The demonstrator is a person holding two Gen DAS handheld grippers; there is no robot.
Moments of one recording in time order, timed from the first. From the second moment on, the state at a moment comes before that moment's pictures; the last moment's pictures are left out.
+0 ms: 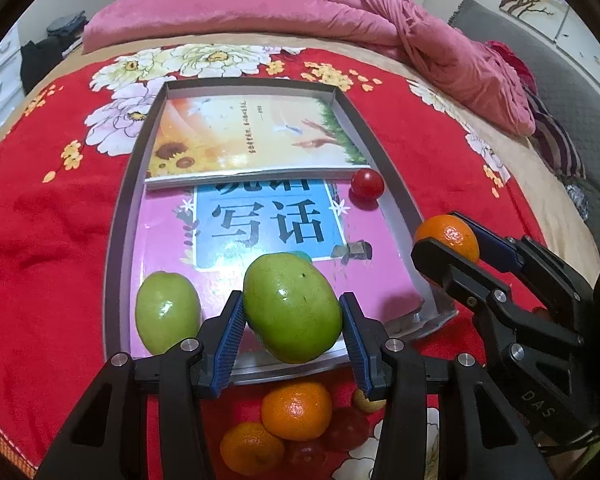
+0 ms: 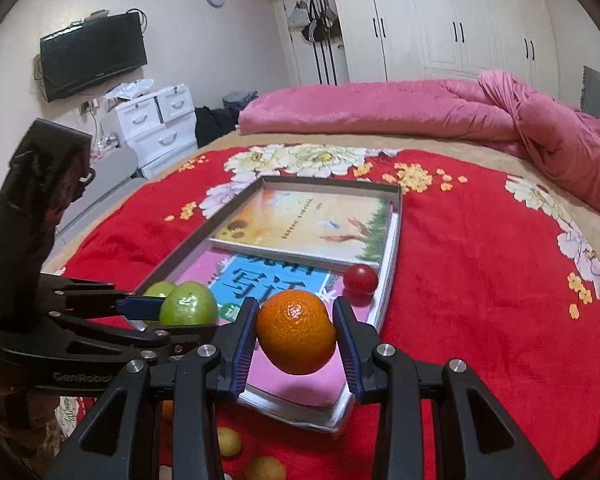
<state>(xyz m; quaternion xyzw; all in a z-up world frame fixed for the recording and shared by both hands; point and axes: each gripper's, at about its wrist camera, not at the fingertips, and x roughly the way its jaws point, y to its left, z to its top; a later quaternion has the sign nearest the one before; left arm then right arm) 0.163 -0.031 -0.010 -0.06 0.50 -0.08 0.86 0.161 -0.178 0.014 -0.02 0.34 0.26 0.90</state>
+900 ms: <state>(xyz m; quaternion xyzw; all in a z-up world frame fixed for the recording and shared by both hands) 0.164 -0.031 -0.027 -0.05 0.52 -0.08 0.85 0.160 -0.170 -0.007 -0.05 0.37 0.26 0.89</state>
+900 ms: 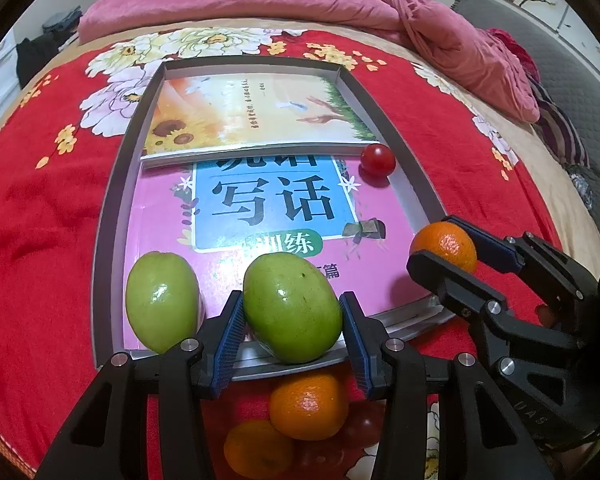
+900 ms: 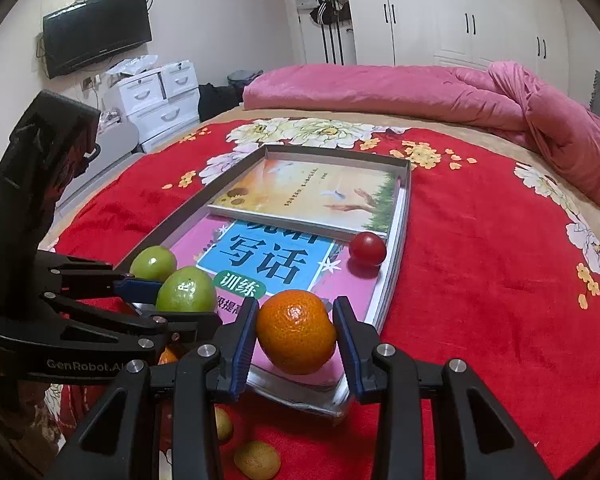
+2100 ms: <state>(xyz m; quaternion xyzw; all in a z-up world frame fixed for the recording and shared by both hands) 0.162 -0.024 -0.029 -0.06 0.52 -0.08 0.85 0.162 -0.162 -0.023 -0.06 0.41 0.26 0.87</state>
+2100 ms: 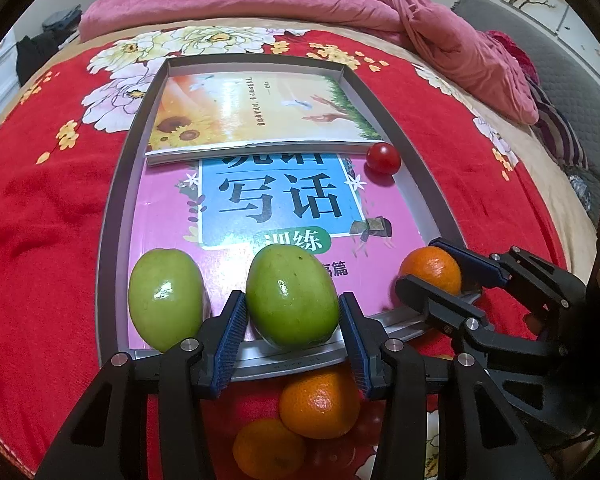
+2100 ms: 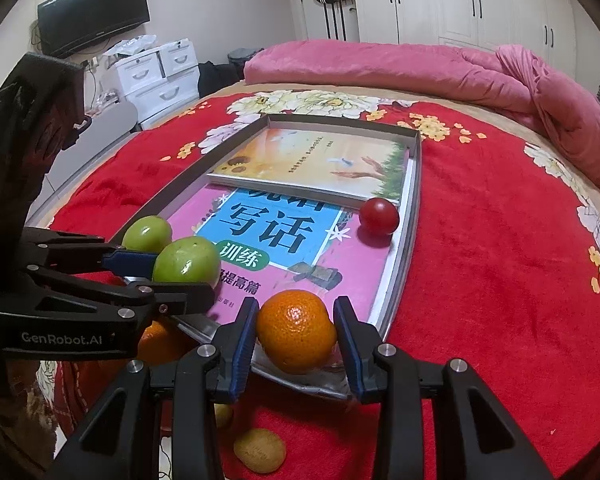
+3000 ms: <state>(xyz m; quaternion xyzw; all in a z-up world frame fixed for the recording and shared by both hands) 0.161 -0.022 -0.025 -0.08 0.52 -0.08 0.85 0.158 -0.169 -0.014 -0.04 0.39 0.26 0.88</state>
